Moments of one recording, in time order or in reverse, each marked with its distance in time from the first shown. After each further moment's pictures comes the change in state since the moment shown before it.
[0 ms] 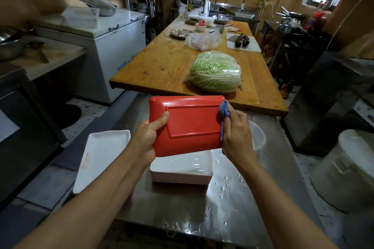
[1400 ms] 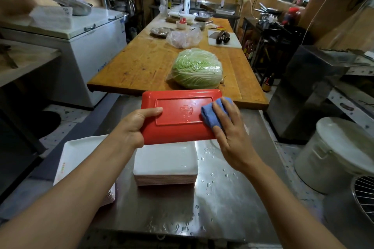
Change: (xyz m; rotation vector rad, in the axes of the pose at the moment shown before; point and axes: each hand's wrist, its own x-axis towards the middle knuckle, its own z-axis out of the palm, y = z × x) left_hand 0.037 0.013 0.024 0.146 -0.011 -0.209; right_hand -0.011 0.021 -0.044 -0.083 -0.176 -0.171
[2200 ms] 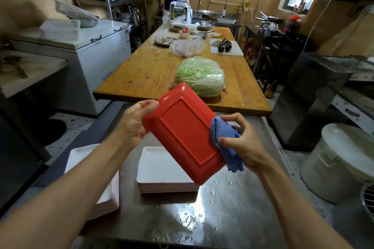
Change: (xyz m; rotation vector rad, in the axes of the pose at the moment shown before) left_hand -0.006 0.016 -0.003 -0.005 -0.121 0.354; right_hand 0.008 -0.003 -0.024 0.825 -0.076 0.450
